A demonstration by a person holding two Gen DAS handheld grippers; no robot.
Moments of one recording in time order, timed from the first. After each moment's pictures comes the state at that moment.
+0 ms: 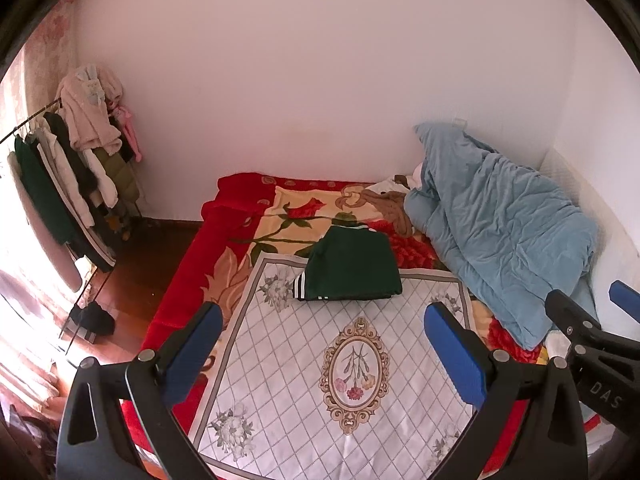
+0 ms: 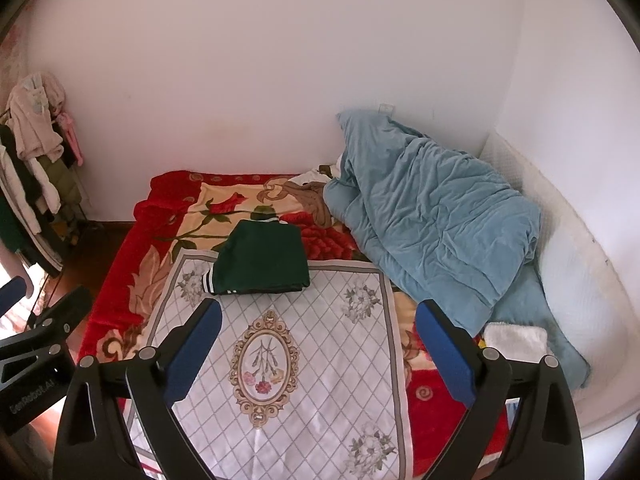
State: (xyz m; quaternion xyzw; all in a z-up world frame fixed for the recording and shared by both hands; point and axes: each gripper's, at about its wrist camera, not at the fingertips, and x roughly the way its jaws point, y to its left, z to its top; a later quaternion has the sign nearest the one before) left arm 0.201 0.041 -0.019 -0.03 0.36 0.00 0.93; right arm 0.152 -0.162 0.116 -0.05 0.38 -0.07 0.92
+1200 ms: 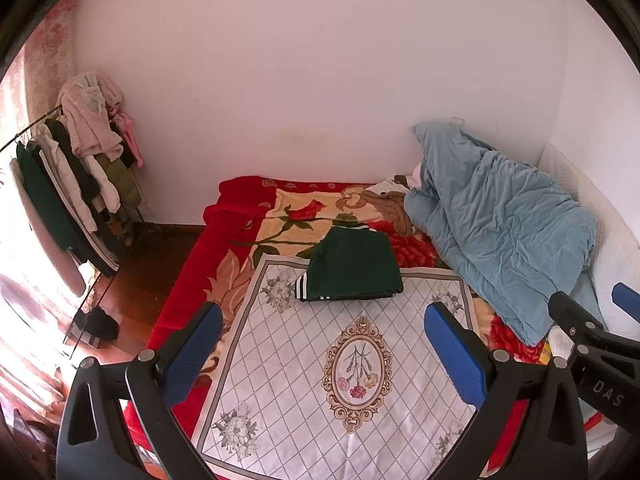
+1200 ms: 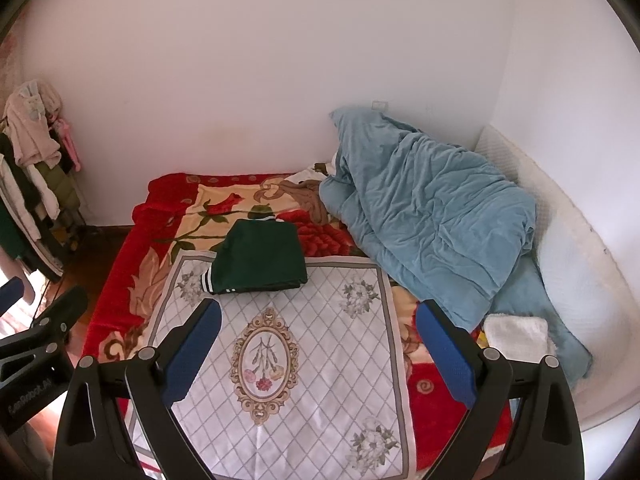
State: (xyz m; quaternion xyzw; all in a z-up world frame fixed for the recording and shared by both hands) left arm 0.197 0.042 -0.012 -0.02 0.36 -0.01 0.93; right arm 0.116 -0.170 0.115 -0.03 0.38 -0.09 0.92
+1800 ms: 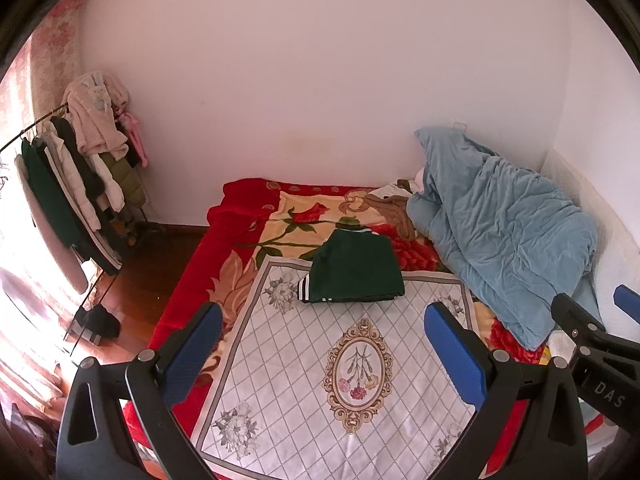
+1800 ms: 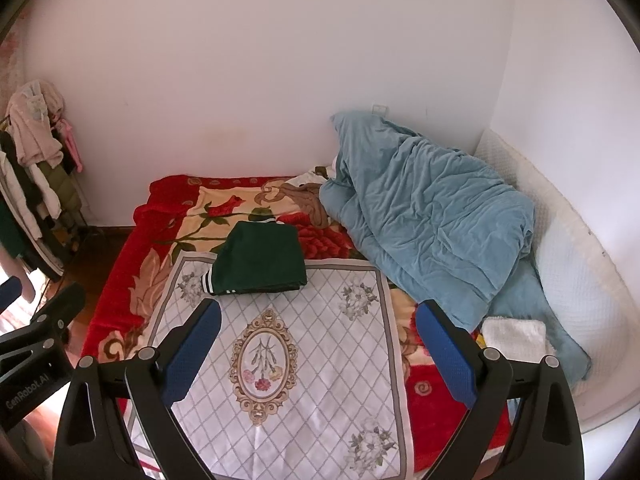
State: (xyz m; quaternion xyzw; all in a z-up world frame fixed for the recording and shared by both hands) left arm 0.193 0.056 -0.010 -0.02 0.35 -0.01 0.94; right arm 0.113 -0.173 0.116 -0.04 0.38 -0.09 0.92
